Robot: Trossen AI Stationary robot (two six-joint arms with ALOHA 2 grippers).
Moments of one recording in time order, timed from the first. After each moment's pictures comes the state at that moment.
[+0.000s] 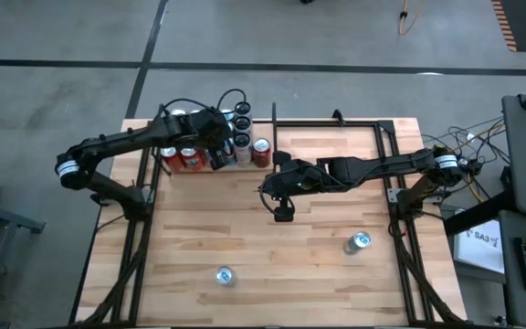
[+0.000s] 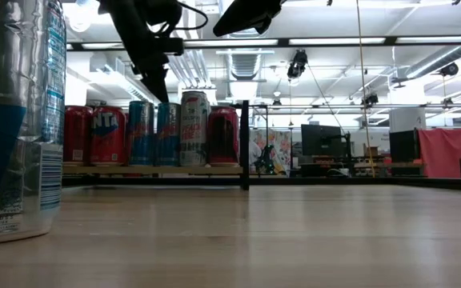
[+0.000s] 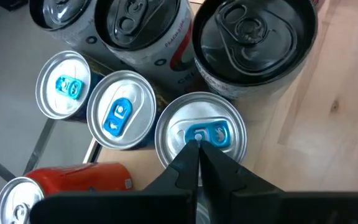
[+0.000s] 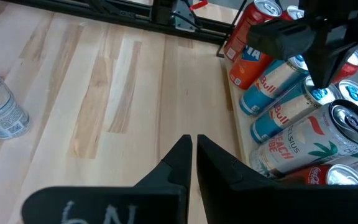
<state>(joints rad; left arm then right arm) 0.44 1.40 1.22 -0.80 -0.25 0.18 0.06 1.64 1.46 -0.42 0.14 -0.16</state>
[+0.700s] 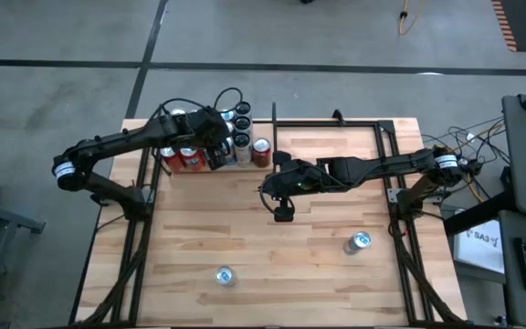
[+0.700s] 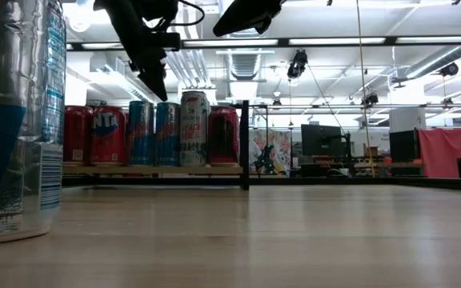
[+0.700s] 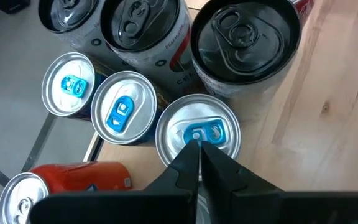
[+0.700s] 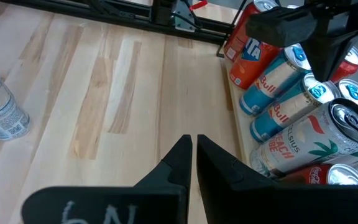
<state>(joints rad) 0.43 1.37 1.22 -0.81 -0.24 0.18 0.06 1.64 1.46 -0.41 0.14 -0.15</state>
